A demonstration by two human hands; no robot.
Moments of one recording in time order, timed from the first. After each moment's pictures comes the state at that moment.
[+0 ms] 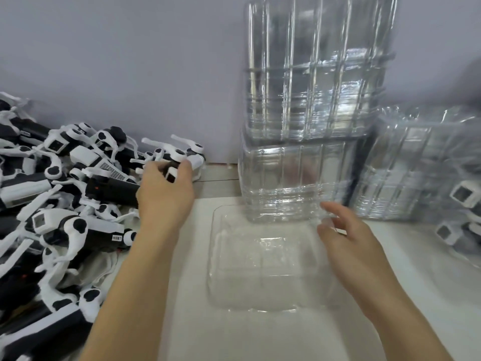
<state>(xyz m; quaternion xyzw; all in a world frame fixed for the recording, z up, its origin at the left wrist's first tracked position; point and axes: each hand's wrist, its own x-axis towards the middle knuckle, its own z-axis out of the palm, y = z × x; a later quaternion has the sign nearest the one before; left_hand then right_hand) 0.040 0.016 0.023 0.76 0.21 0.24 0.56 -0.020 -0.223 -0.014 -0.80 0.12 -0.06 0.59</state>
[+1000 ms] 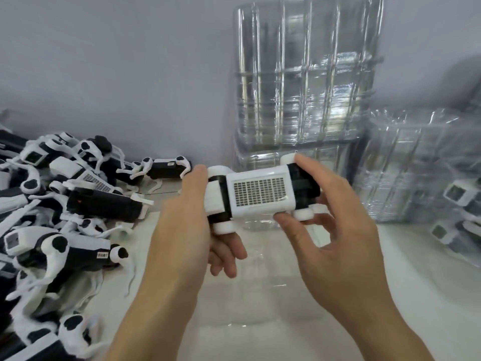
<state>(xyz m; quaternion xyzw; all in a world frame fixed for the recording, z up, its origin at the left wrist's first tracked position) -0.024 -0.030 0.051 0.68 0.06 0.04 0.73 -0.023 -0.190 0.005 -0.77 -0.17 -0.33 0.51</state>
